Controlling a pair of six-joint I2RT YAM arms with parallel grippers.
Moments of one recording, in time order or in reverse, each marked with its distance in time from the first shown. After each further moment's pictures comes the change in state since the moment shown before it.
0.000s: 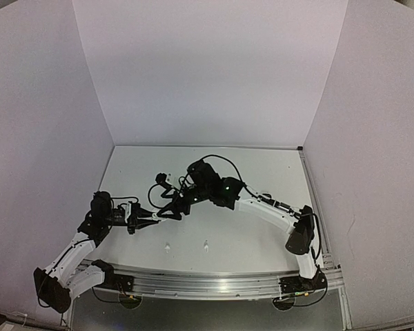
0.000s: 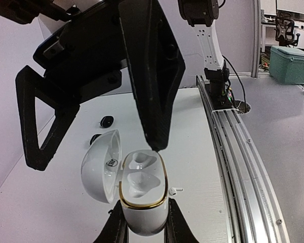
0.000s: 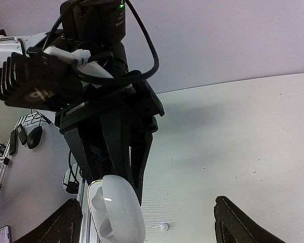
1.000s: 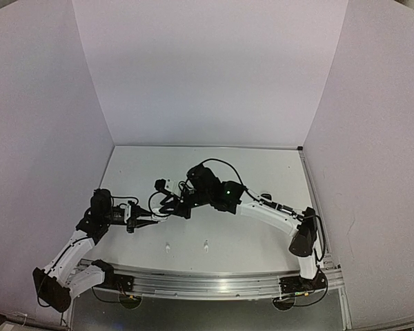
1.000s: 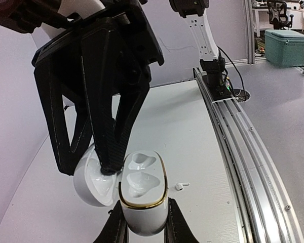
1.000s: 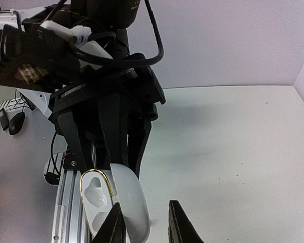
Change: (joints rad) left arm -0.002 0.012 0.059 -0.110 0.019 0.155; right arm 0.029 -0.047 -0.056 0.008 0.102 -0.123
